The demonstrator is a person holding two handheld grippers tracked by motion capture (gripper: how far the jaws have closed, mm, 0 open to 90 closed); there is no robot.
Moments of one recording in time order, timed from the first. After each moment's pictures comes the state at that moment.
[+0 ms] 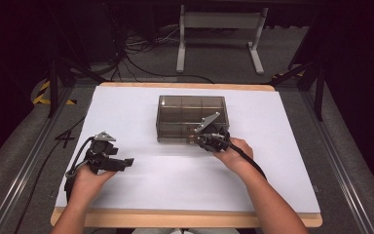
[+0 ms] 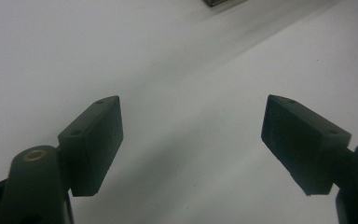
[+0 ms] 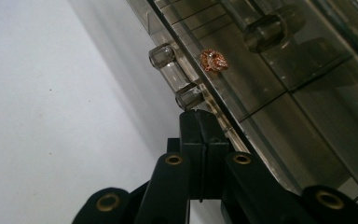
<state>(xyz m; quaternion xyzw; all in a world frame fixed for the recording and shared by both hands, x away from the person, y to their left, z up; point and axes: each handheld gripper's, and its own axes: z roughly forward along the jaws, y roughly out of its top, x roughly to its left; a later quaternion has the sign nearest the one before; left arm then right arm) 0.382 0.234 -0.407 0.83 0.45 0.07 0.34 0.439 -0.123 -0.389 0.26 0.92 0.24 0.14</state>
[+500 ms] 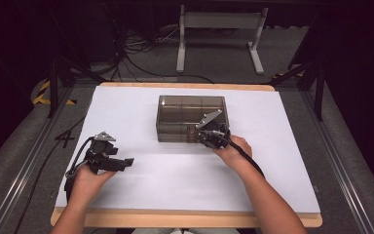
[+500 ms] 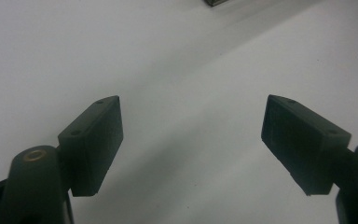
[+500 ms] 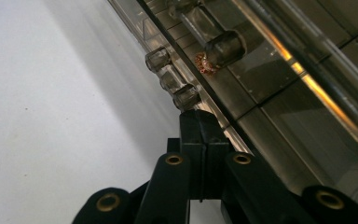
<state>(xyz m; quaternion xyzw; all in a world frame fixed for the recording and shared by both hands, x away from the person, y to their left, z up) 0.382 0.234 -0.407 0.82 0.45 0.07 0.34 0.448 -0.126 -0.391 0.28 0.91 0.26 0.16</state>
